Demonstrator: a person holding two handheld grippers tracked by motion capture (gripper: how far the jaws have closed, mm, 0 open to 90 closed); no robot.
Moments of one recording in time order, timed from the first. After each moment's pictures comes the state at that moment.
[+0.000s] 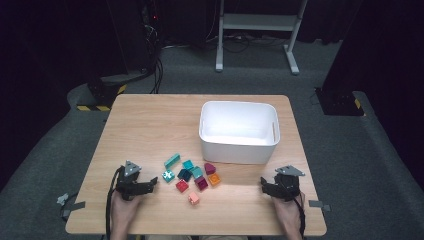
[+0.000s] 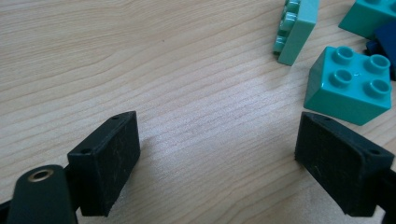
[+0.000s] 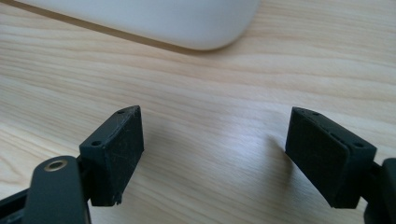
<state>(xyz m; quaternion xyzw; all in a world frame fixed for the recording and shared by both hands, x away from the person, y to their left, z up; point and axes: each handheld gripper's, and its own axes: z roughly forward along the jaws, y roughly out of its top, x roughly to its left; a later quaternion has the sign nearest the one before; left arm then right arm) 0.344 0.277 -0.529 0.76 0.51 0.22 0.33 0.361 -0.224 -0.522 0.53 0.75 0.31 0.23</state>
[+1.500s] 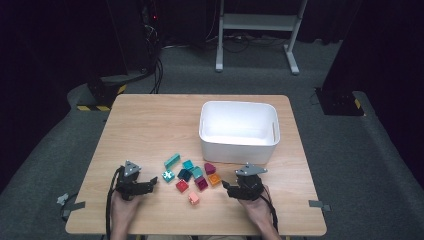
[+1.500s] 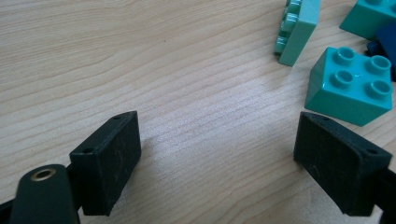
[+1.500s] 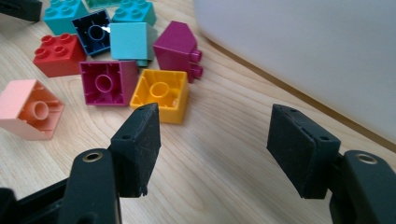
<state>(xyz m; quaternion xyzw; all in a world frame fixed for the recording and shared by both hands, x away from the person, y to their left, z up) 0.344 0.278 -0.529 0.76 0.52 0.22 0.33 0.355 -0.120 -0.501 0.38 0.83 0.39 0.14</state>
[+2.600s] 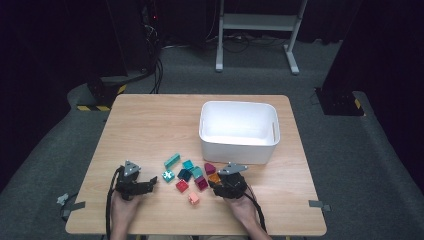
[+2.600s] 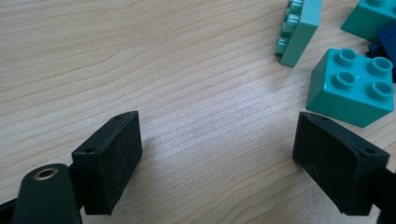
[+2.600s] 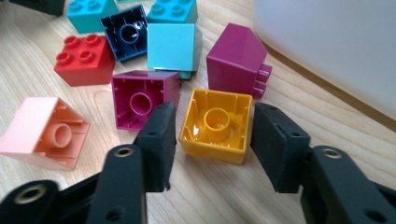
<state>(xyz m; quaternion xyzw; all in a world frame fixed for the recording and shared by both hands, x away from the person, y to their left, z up) 0.344 0.278 -0.529 0.76 0.52 0.22 0.33 0.364 -0.076 -0.516 0.36 0.84 0.39 0.11</state>
